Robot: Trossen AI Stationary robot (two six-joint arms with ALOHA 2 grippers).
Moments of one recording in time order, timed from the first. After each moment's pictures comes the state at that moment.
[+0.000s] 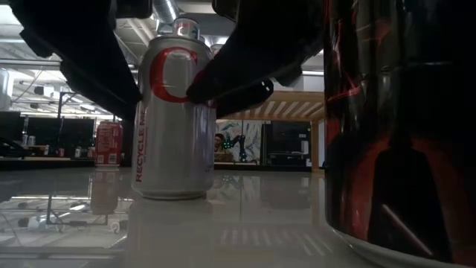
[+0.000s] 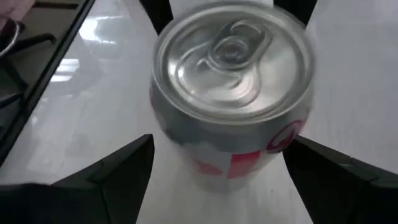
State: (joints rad) left arm -0.61 1.67 1.00 -0.40 -0.53 -0.94; right arm 0.35 1.96 1.25 0.03 0.07 0.18
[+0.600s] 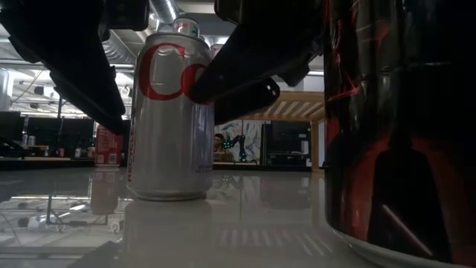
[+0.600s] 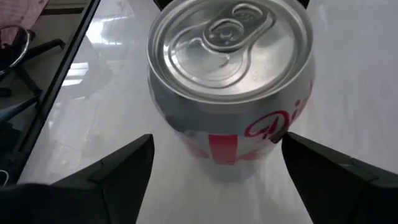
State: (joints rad) left arm -0.60 1.67 1.00 -0.44 -0.46 -0.99; right arm 0.37 1.96 1.25 0.01 0.05 0.26
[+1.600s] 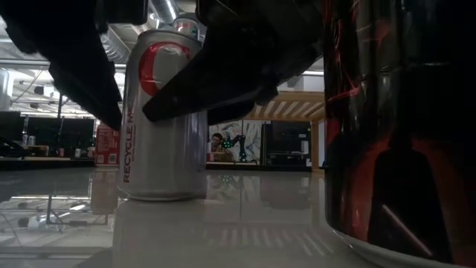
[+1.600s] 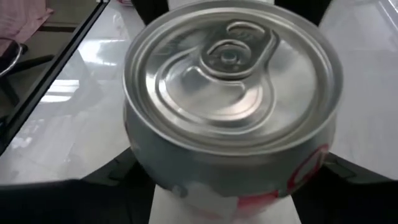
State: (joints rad) left arm -0.61 1.65 1.00 -0.44 -0.44 -0.98; right arm 0.36 2.06 1.25 0.23 0.11 0.16
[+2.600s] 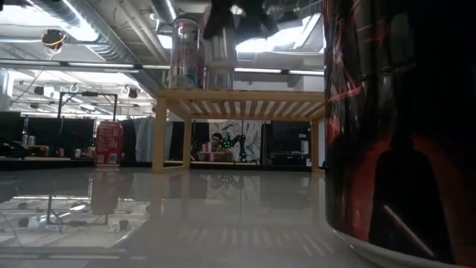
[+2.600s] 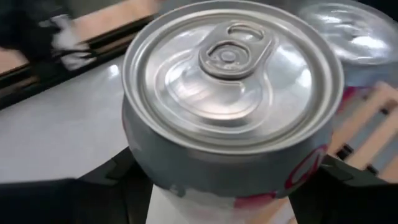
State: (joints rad) left arm -0.70 0.96 1.00 -0.81 -0.43 -0.69; right arm 0.00 1.94 1.98 -0.80 0.48 0.41
